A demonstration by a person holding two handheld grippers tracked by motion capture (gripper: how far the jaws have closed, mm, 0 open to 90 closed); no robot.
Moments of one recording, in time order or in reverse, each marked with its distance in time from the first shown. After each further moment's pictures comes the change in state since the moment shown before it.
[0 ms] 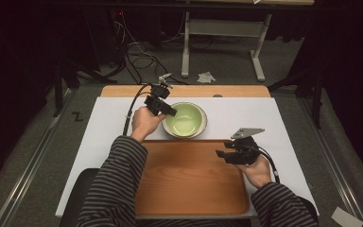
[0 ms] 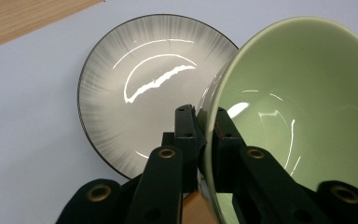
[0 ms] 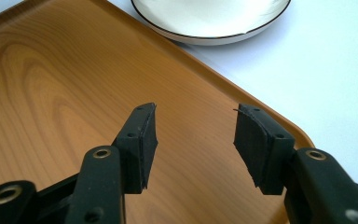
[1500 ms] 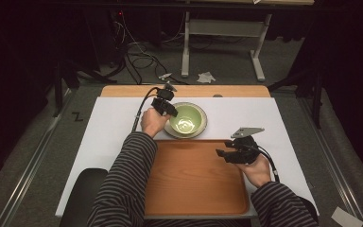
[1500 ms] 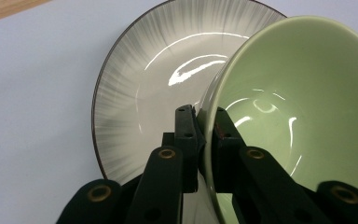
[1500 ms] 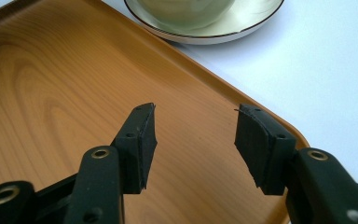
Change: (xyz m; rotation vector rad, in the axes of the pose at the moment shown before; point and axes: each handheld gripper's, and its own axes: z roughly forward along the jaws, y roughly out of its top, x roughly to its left) left arm 0.030 -0.003 0.071 0.016 0.124 -0.036; right arm -0.003 0.000 0.002 0.006 -0.014 0.004
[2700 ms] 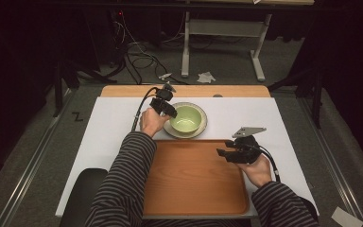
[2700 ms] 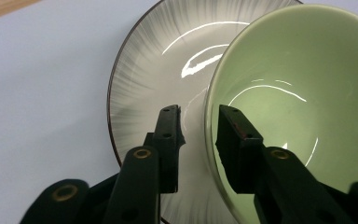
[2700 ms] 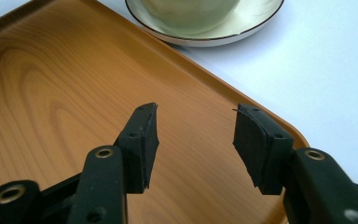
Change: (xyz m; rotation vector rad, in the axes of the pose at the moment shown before) left arm 0.003 -0.002 0.002 0.015 0.053 0.025; right arm -0.002 0.000 -0.003 -0.017 0.015 0.012
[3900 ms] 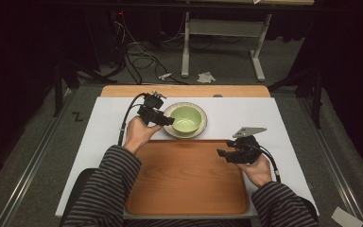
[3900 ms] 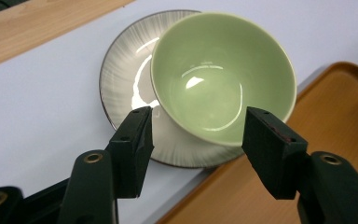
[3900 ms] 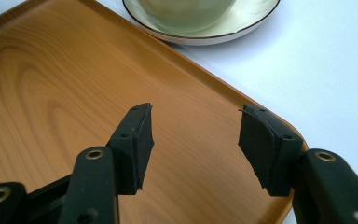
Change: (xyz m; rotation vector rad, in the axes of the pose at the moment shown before) left arm -0.006 -0.022 -0.088 -0.149 -0.164 0.084; right arm -0.001 -0.001 -0.001 0.009 -0.010 0.008
